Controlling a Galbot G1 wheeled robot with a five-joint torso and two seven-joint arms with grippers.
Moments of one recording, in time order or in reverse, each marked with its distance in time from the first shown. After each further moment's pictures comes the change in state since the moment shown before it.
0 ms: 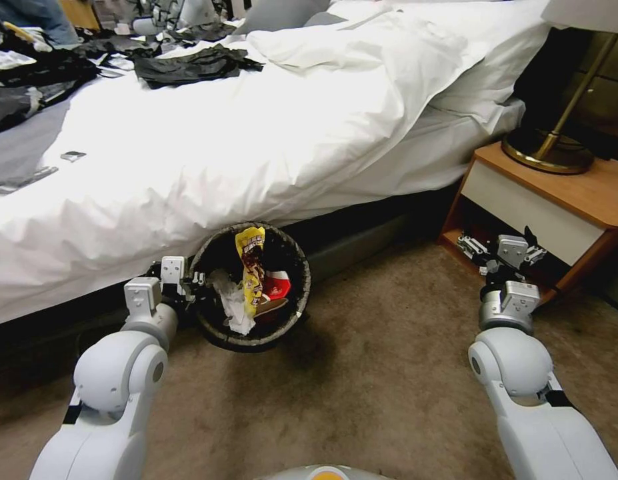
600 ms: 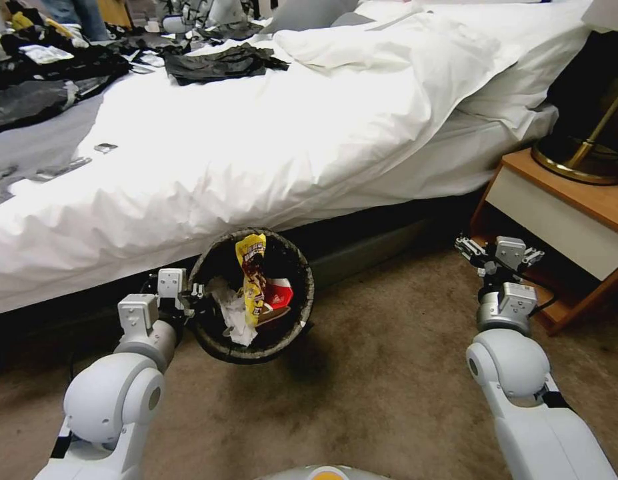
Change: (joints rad) left arm 0.072 -0.020 -0.001 -0.074 0.011 0.000 -0.009; right arm -0.006 0.014 -0.005 -0.006 -0.008 0.007 0.000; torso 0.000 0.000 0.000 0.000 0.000
